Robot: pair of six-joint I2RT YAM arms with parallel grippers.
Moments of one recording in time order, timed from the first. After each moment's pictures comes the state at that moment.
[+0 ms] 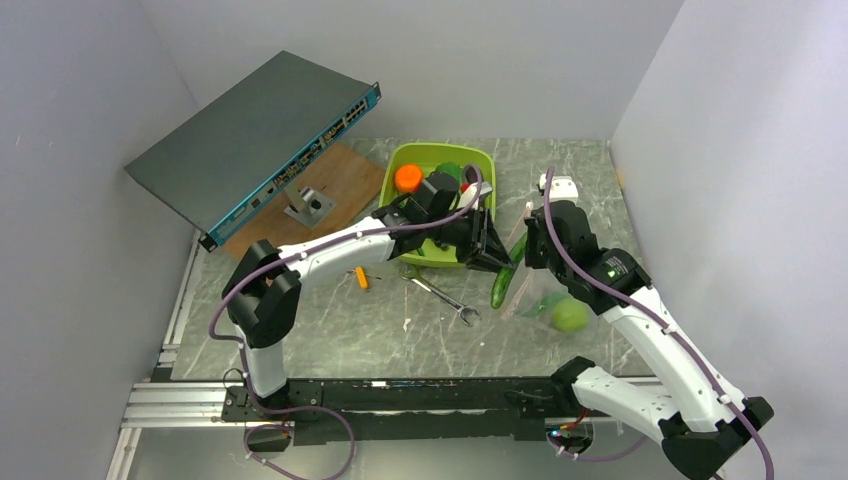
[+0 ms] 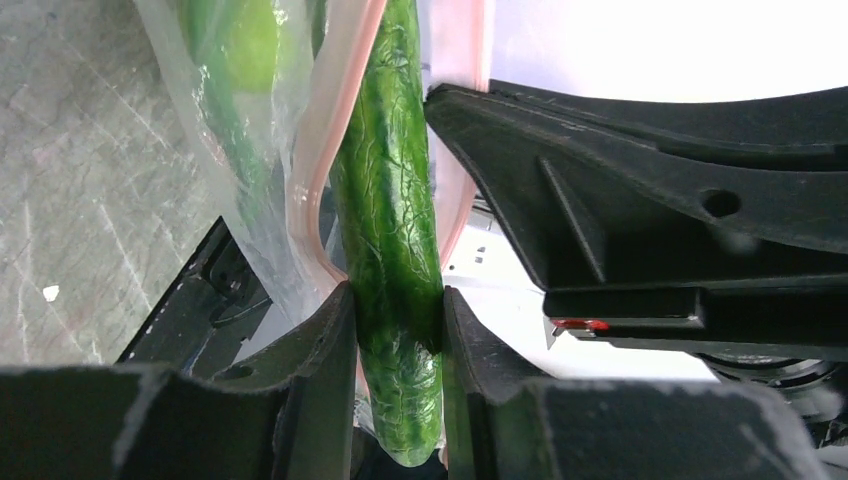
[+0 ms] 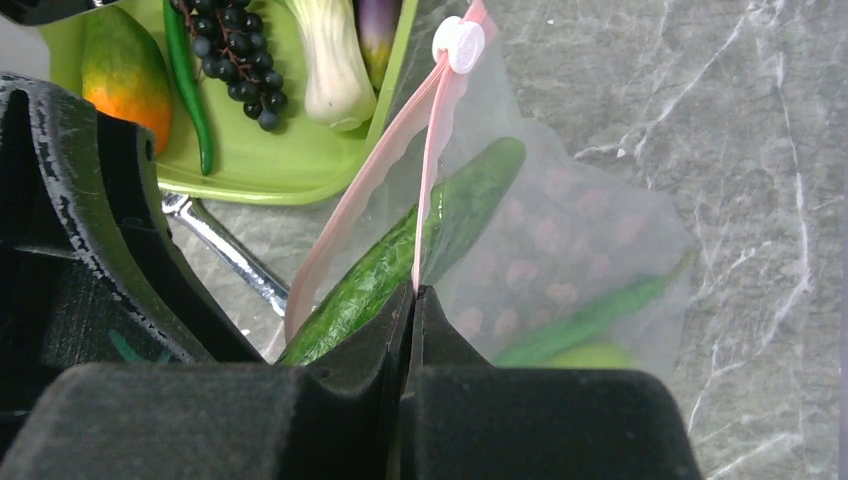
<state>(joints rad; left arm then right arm) -0.87 1.83 1.45 -0.06 0.78 -1.16 0.56 0.92 1.09 -0.83 0.38 0.33</state>
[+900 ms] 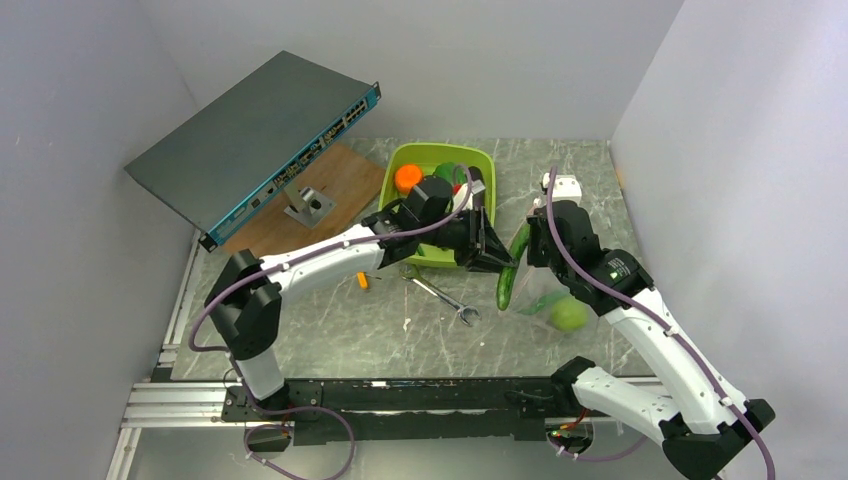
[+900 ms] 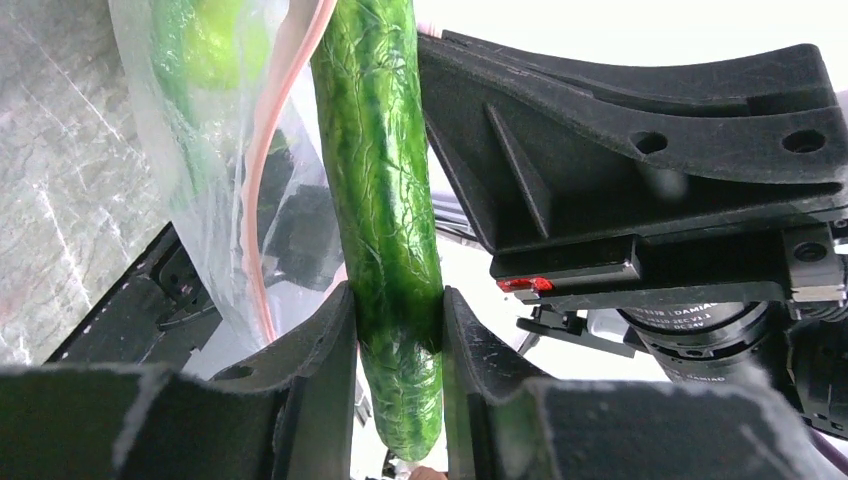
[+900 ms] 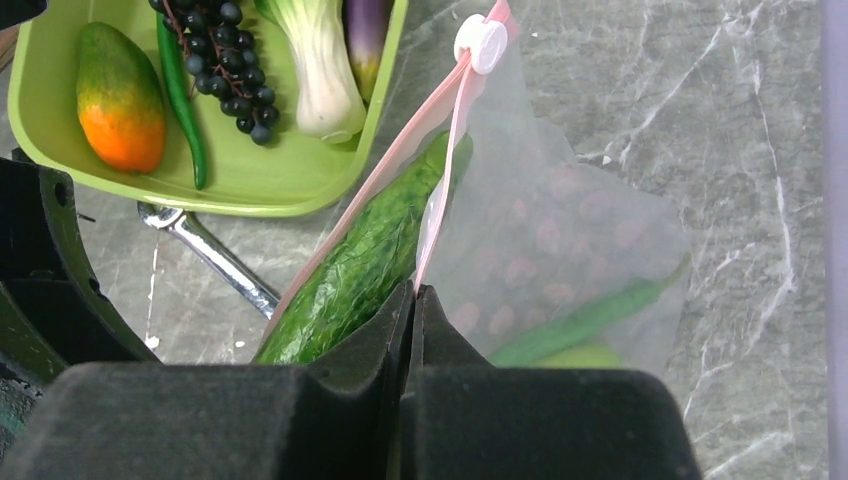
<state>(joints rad) -0.91 1.73 1.39 -0.02 0.68 -1.28 0.57 0.92 1.09 -0.83 0.41 0.33</state>
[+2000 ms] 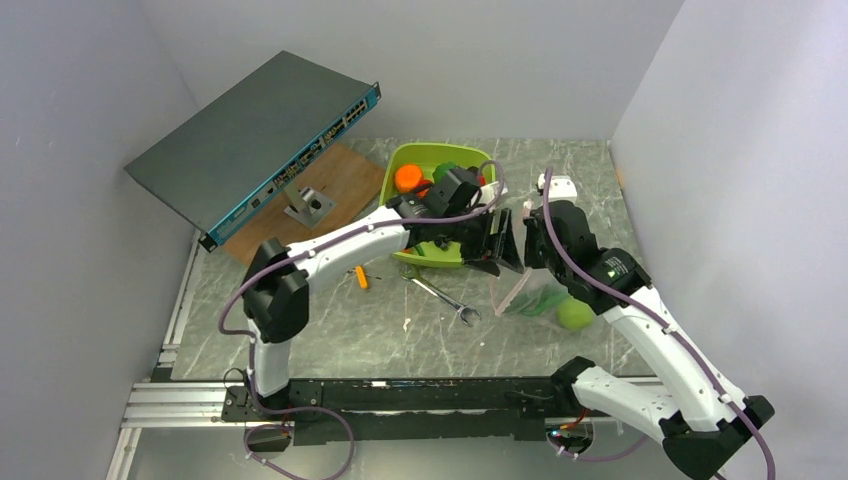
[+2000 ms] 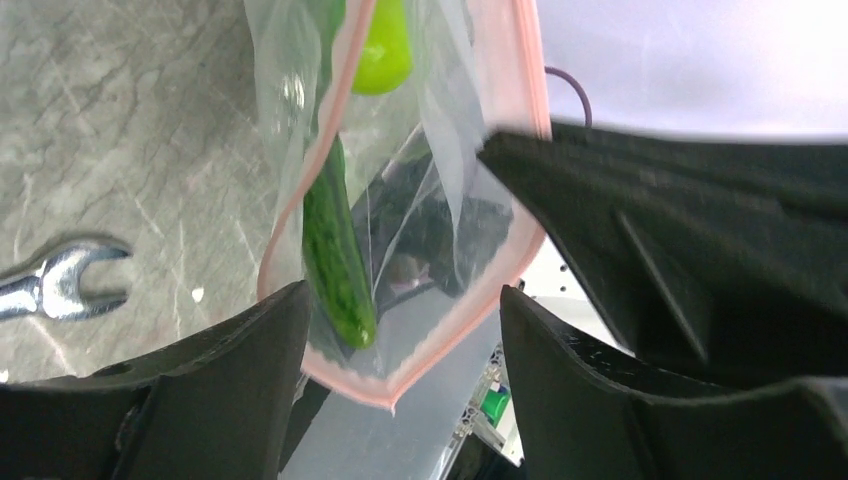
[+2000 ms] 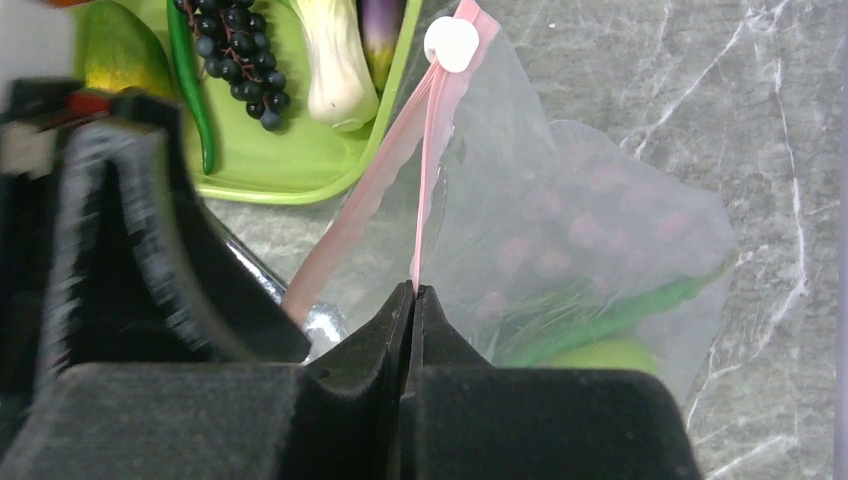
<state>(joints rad) -0.93 1.94 1.73 -0.45 0.61 -0.84 0.58 0.92 1.09 -0.84 0.39 0.33</state>
